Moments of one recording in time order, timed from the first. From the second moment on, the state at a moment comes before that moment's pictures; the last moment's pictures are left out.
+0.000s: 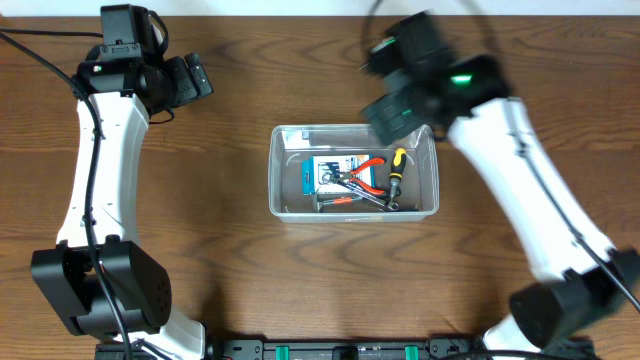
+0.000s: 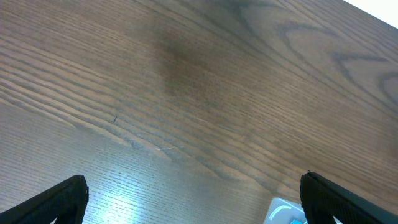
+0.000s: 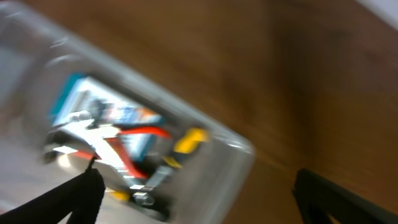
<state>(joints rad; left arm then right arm) 0.09 1.76 1.65 -0.92 0.05 -0.32 0.41 1.76 1.82 -1.16 0.10 -0.13</state>
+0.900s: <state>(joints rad) 0.09 1.76 1.65 -0.91 0.05 -0.32 0.02 1.65 1.82 -1.17 0.18 -0.08</state>
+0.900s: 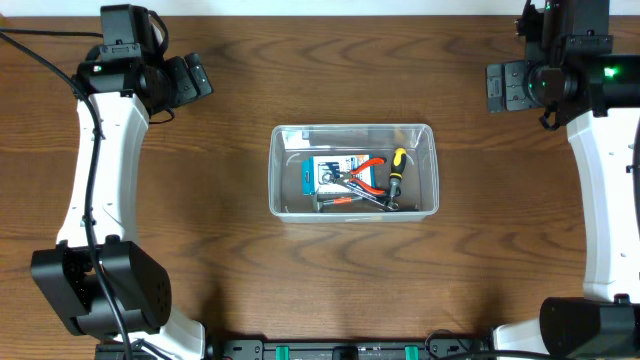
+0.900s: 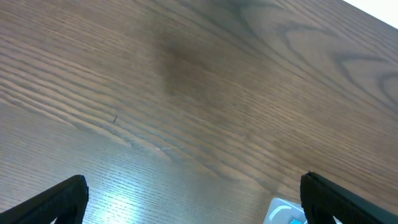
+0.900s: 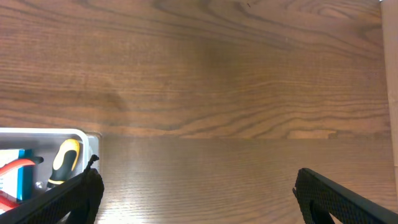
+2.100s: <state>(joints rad) 0.09 1.76 1.65 -0.91 0.05 -0.32 0.04 0.94 1.82 -1.22 0.25 -0.11</state>
